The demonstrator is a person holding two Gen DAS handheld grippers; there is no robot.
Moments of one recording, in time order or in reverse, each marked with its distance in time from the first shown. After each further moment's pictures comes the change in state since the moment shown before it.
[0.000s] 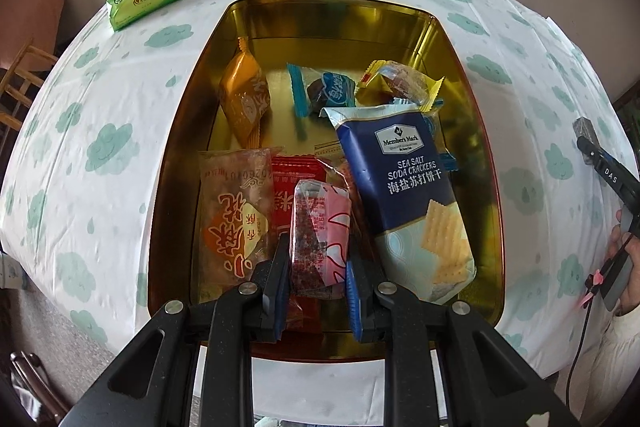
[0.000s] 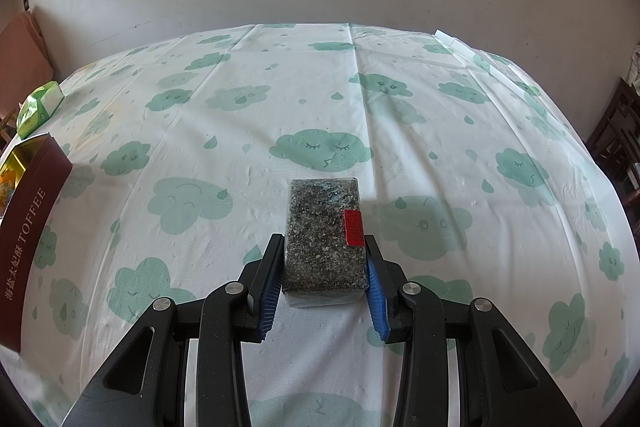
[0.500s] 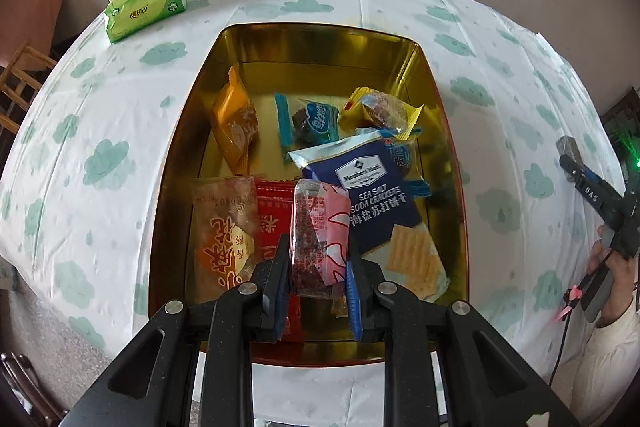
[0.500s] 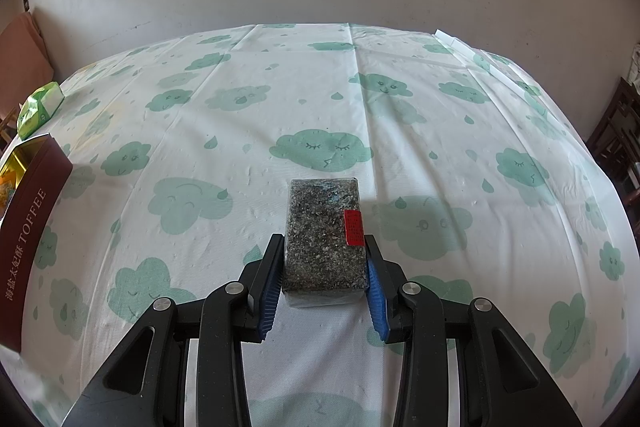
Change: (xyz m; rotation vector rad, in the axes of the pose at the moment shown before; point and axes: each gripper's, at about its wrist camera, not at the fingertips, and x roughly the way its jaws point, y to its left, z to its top) left arm -0.016 -0.005 0.010 -0.016 -0.041 -0.038; right arm 0.000 0.000 0.000 0.002 0.000 0.001
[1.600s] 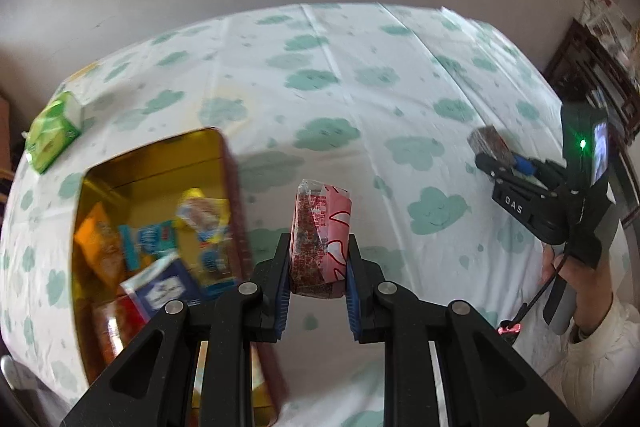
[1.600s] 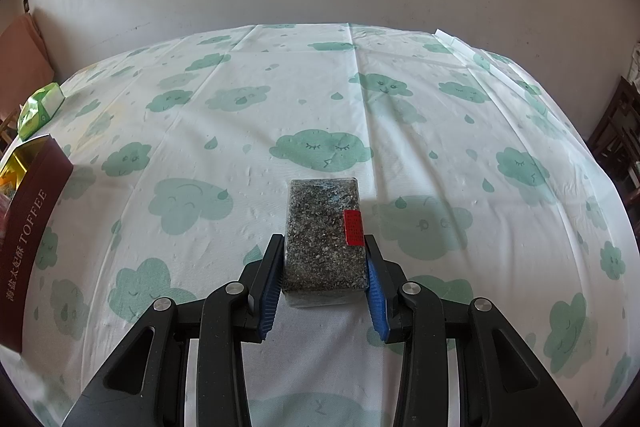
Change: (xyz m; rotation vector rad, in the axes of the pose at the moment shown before) left arm -0.012 -0.133 0.037 0.279 -0.115 -0.073; right arm 0.000 0.000 0.000 0.002 0.000 0.000
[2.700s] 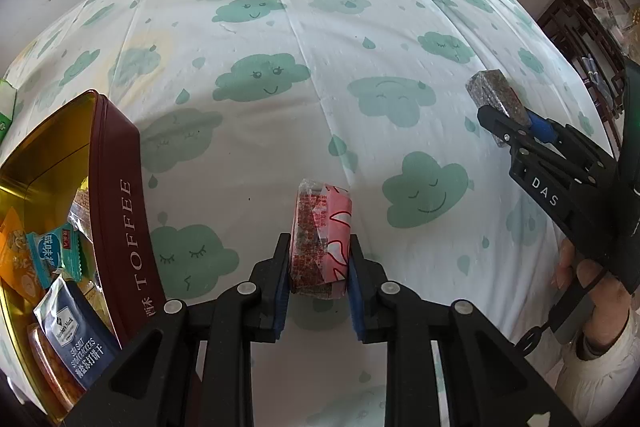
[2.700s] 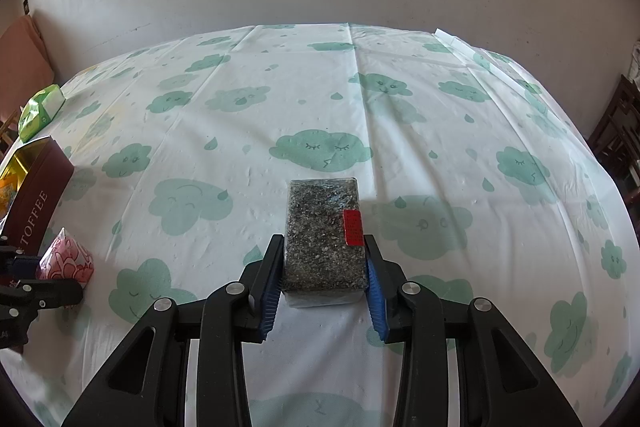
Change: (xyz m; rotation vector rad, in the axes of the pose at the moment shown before) left arm 0.086 -0.038 0.009 0.048 0.219 -0.106; right arm 0.000 0.000 0.000 0.001 0.000 -0.001
